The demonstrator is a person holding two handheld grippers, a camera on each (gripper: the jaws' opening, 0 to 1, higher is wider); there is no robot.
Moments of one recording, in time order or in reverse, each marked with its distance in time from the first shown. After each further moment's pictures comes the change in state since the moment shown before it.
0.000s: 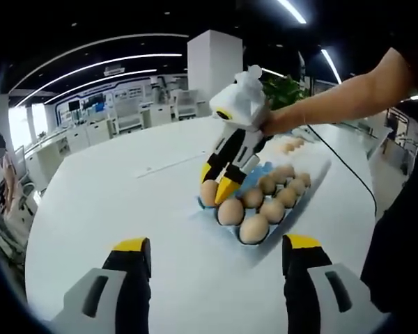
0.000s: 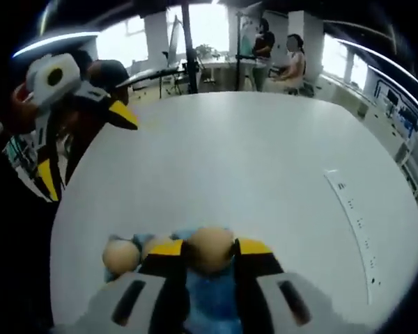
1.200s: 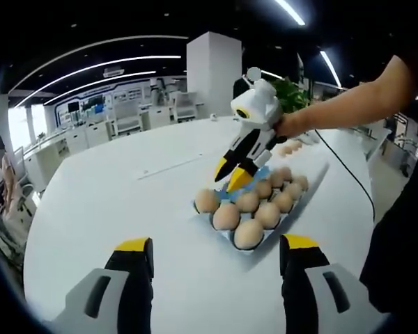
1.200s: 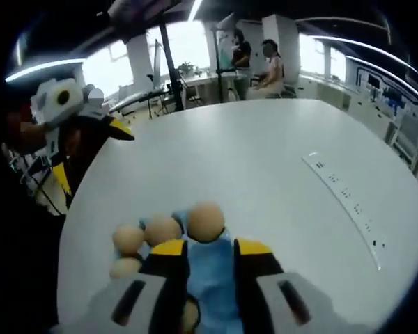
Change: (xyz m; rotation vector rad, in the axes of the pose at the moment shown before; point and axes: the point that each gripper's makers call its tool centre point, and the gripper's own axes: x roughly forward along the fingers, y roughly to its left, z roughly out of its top) left arm 0.002 -0.012 0.007 -0.001 -0.012 -0.007; right arm -0.048 -0.006 -0.028 0.112 -0.125 -0.043
